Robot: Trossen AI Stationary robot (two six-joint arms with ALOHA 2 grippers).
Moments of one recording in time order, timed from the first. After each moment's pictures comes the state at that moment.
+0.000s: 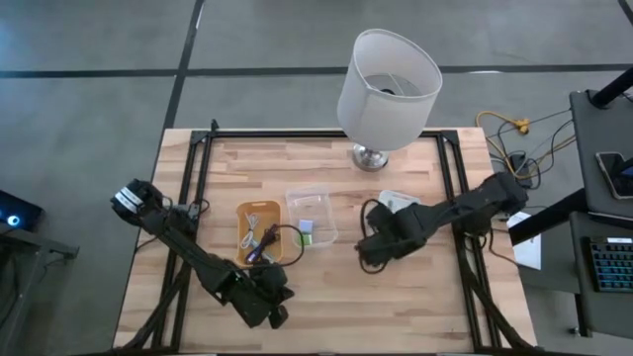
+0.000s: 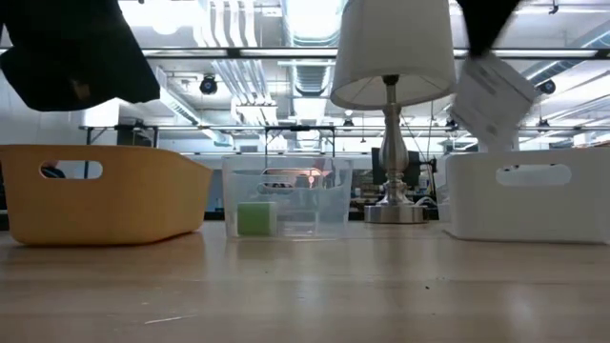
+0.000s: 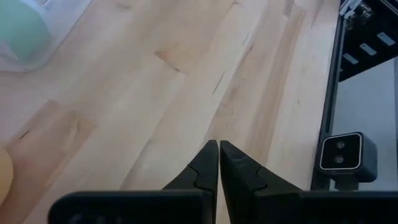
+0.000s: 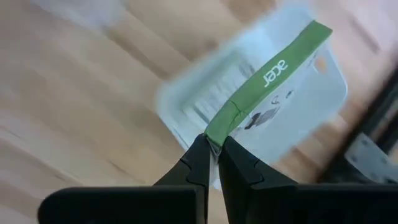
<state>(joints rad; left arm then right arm) -0.70 1.64 1.02 -0.24 -0.48 -1.14 0.38 1.74 1.66 -1.57 0.25 1.30</state>
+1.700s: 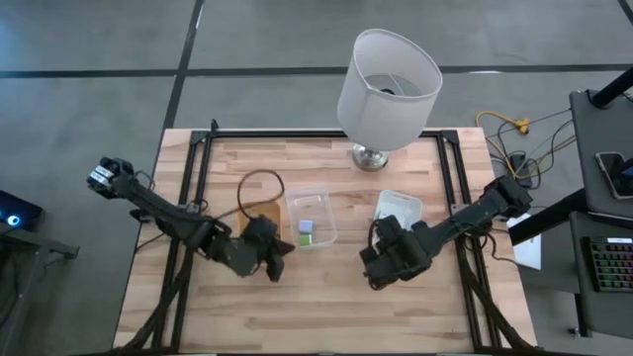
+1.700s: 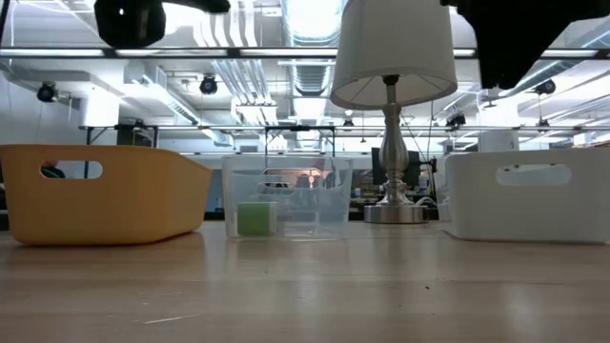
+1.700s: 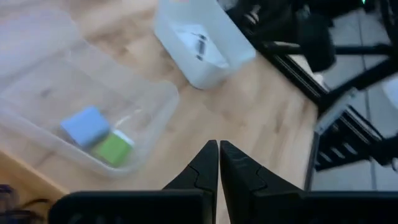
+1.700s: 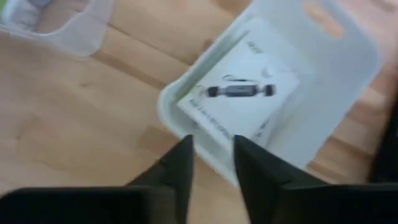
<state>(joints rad) -0.51 1.29 1.01 -0.36 -0.57 -1.06 0.49 1.74 1.49 -1.44 0.39 1.66</state>
